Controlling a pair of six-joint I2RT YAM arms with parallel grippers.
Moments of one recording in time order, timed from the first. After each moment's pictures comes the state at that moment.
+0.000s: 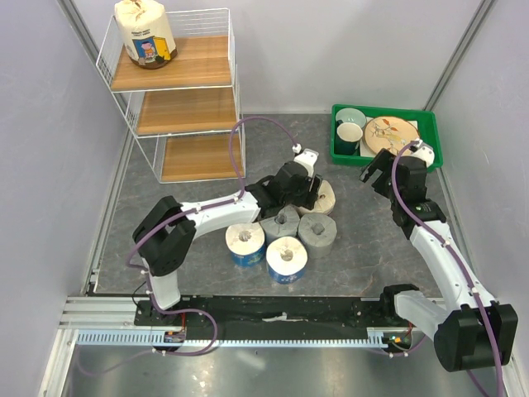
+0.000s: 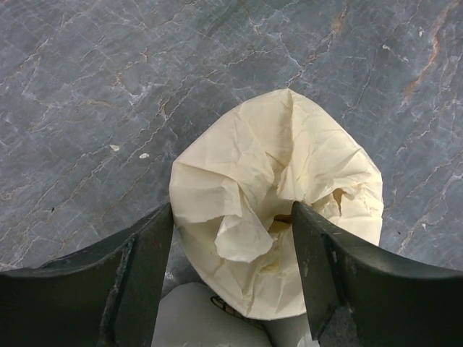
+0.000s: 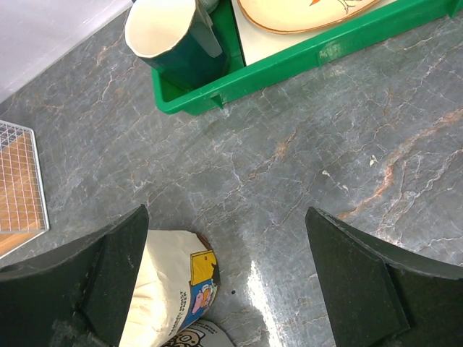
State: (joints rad) left arm -0.92 1.82 1.27 -0.02 -0.21 -0.29; right arm 0.10 1.02 0.79 -0.25 0.19 0.58
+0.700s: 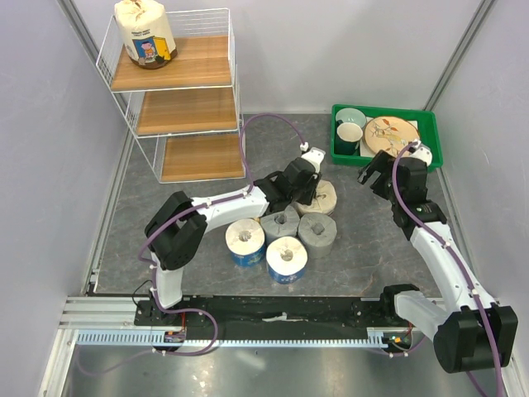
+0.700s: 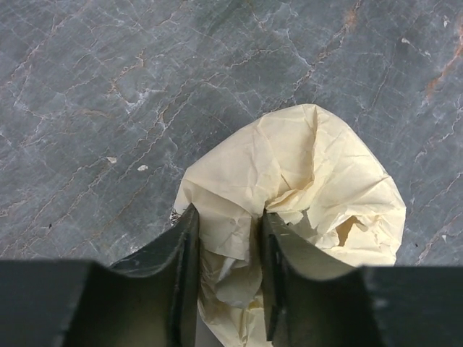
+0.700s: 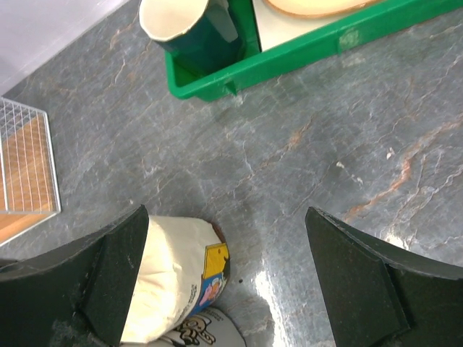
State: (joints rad) left arm -0.92 1.92 1.38 -0.09 -0.21 -0.26; right arm 0.09 1.02 0.79 -0.25 0.13 0.58
